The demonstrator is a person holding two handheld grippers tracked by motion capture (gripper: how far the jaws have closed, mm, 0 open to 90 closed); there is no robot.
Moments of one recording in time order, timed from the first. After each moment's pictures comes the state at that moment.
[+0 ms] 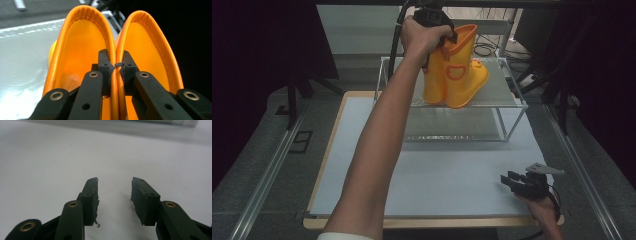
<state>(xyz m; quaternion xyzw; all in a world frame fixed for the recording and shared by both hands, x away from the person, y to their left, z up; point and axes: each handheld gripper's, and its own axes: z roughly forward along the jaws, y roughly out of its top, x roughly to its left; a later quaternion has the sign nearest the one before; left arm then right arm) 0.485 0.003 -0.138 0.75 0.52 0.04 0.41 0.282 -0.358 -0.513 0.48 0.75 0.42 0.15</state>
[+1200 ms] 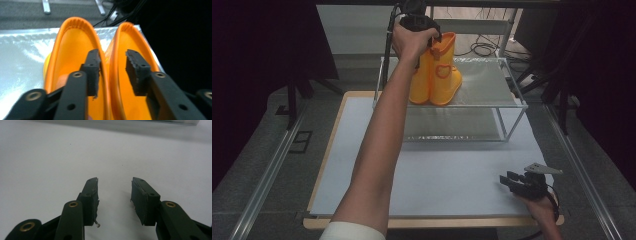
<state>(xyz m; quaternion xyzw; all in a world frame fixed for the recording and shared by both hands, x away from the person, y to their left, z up) 0.515 0.031 -0.163 0.71 0.57 0.07 0.42 0.282 -0.354 -0.515 0.49 0.75 0.42 0.15</state>
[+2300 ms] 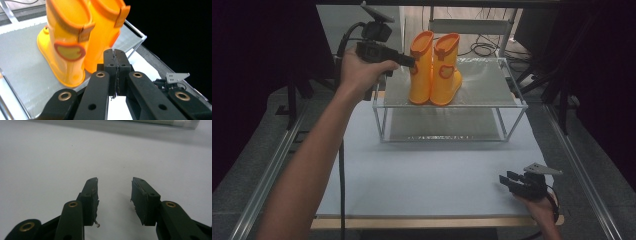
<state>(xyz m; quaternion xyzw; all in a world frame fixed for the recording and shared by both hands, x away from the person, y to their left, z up) 0.404 0.114 -0.176 0.79 0.42 0.05 0.45 0.279 -0.350 -0.511 0.48 0.76 0.41 0.16</state>
